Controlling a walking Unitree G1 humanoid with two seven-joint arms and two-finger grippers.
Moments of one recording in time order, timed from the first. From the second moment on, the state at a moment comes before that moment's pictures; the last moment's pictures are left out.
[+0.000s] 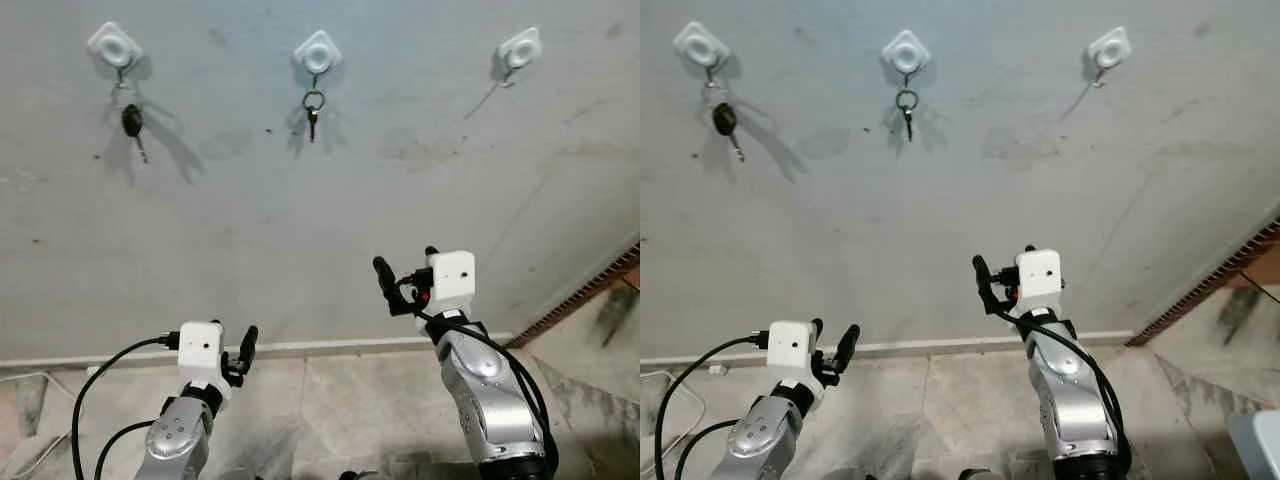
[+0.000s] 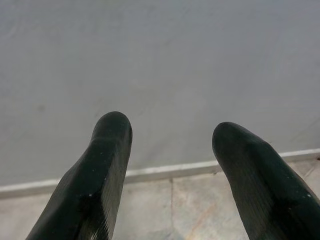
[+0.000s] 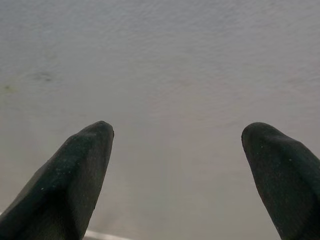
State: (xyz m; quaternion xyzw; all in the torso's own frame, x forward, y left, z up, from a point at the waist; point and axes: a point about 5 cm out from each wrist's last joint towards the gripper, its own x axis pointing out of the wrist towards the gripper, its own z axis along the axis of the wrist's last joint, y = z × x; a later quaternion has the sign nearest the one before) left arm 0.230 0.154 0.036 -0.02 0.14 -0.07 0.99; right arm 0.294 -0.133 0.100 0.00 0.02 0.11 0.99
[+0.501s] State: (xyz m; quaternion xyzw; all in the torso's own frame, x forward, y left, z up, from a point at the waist) left arm 0.233 0.159 0.030 -0.01 0.14 -0.05 0.99; right arm 0.290 -0.135 0.077 0.02 0.06 0.09 0.99
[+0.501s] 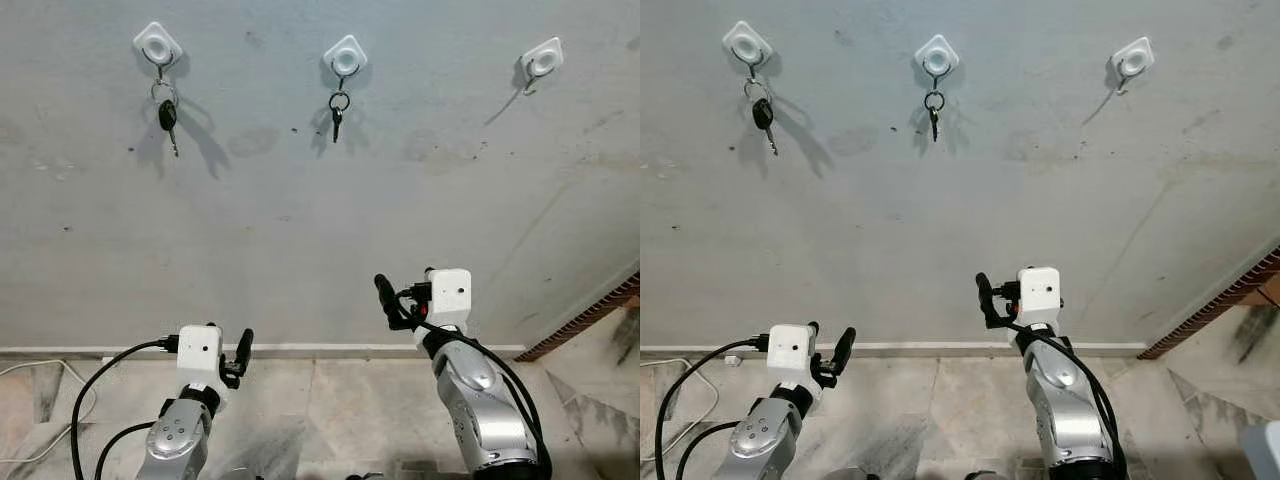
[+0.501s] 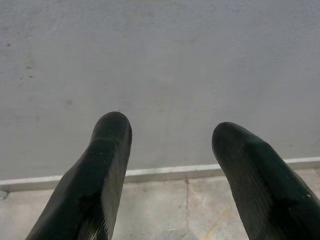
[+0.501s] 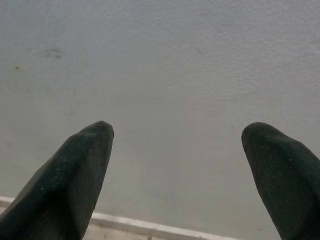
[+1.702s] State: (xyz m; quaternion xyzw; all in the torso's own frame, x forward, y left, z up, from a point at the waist) left arm 0.231 0.164 0.025 0.00 0.15 -0.05 0.99; right arm 0.294 -0.135 0.080 0.03 0.05 0.09 0.99
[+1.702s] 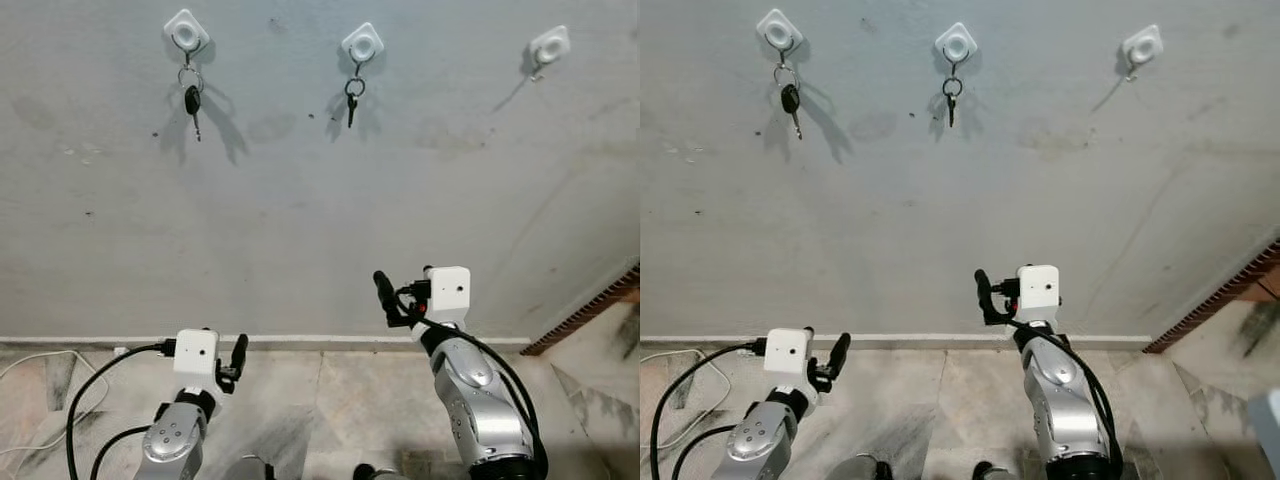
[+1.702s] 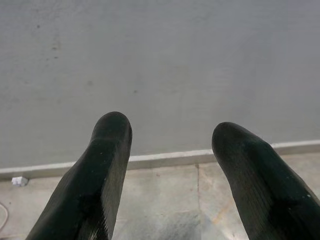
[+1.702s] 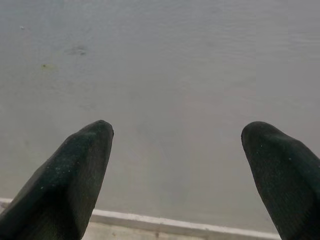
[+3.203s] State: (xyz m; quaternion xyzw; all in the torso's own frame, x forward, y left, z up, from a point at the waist) left arm 0.236 0.163 0.025 0.01 0.16 -0.05 0.99; right arm 0.295 -0.143 0.083 0.02 0.04 0.08 1.00
